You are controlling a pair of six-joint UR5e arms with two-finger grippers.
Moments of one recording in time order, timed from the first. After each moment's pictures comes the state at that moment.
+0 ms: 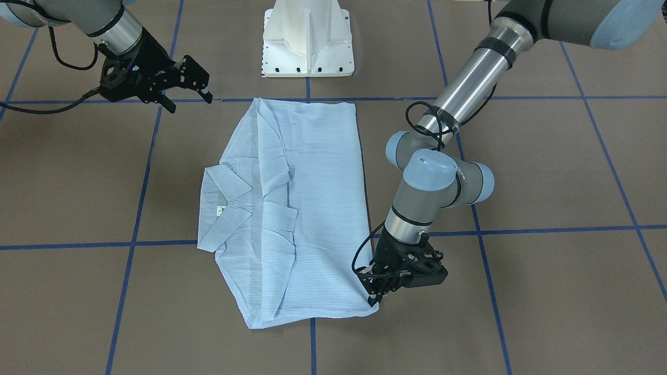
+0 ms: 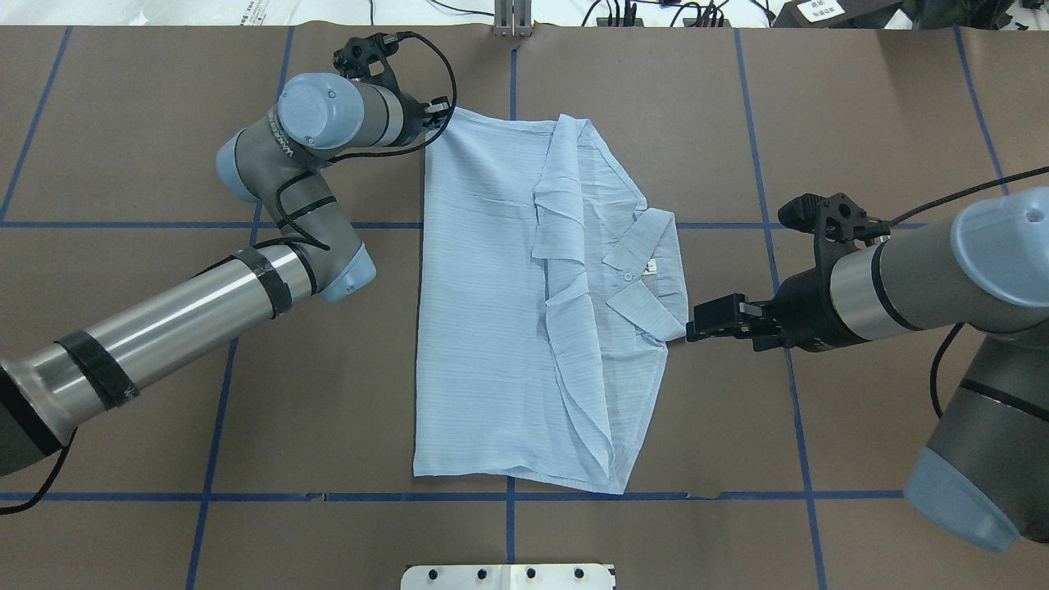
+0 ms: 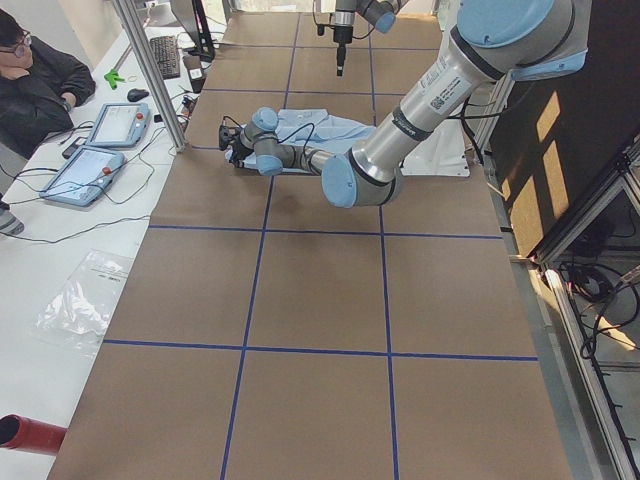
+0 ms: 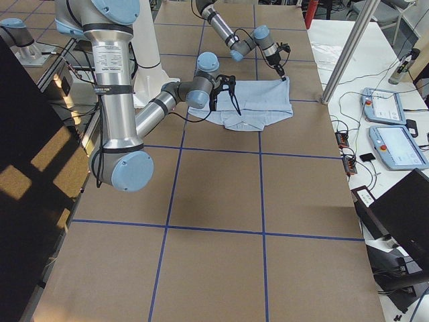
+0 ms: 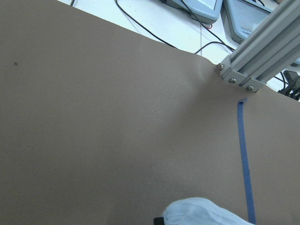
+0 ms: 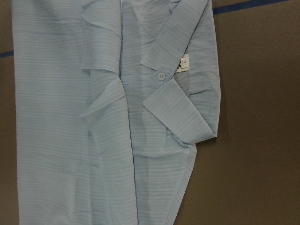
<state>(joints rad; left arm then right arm) -0.75 -2.48 -0.84 -2.58 -1.65 -1.39 0.65 -1.47 2.12 -1.14 2.07 1.31</state>
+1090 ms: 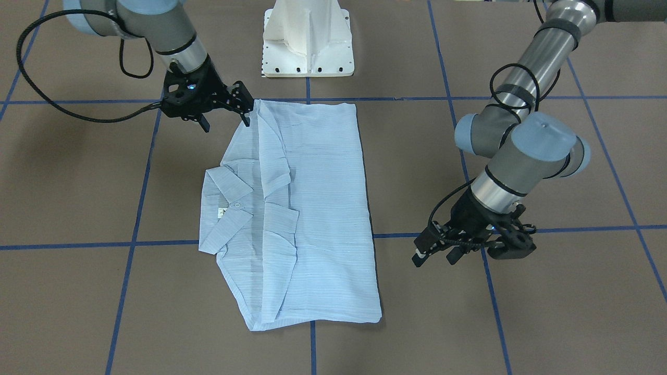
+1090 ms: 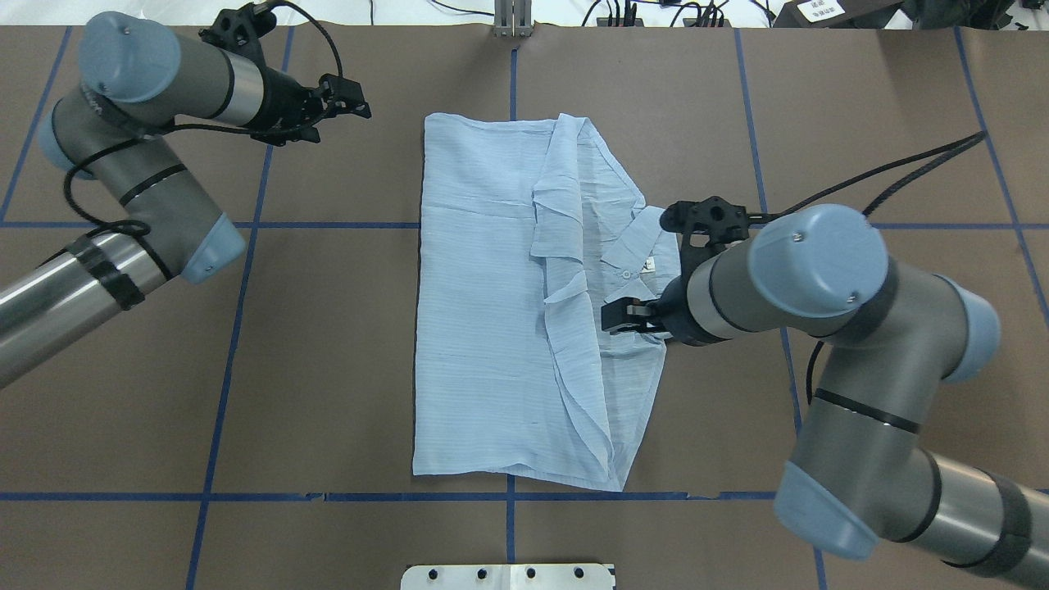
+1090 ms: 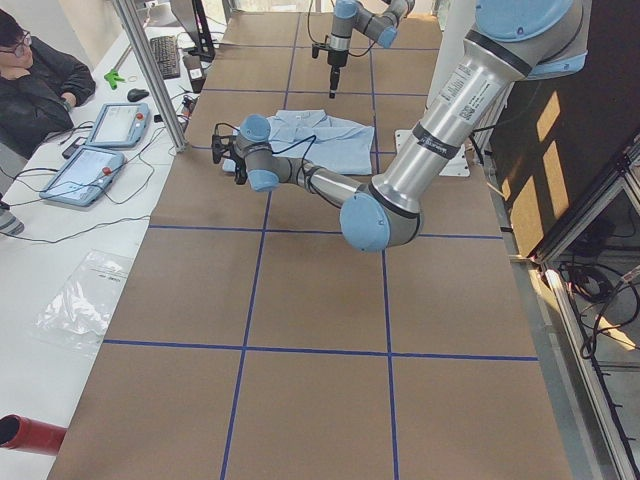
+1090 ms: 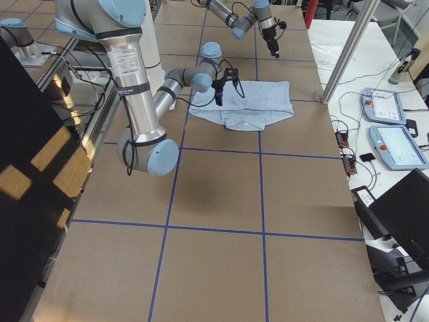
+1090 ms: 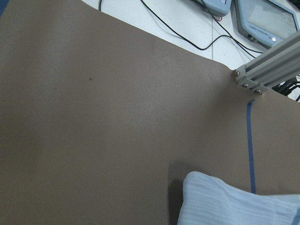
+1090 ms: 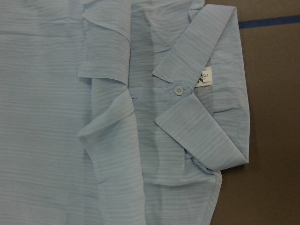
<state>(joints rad) -0.90 -2.13 -1.33 -2.48 -2.02 -1.39 0.51 -1.18 1.99 -1.48 1.82 1.22</state>
